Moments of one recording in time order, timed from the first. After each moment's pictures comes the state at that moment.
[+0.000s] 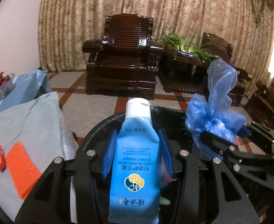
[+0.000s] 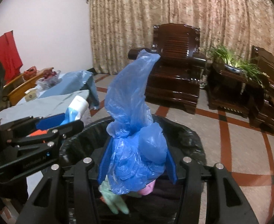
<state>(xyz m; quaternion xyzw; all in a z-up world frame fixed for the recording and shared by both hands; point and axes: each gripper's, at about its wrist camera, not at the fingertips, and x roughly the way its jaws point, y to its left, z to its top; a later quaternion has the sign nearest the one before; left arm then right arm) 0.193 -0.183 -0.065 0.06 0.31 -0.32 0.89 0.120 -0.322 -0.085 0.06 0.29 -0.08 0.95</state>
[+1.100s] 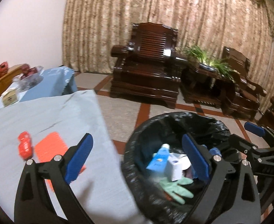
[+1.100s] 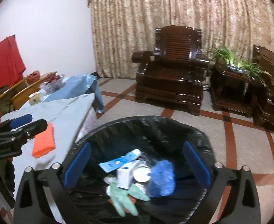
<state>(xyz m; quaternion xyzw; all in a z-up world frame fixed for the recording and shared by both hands) 0.195 -0.072 -0.047 0.02 0.29 -0.23 0.93 0.122 -0.286 -0.080 0.07 0.28 -0.05 0.96</state>
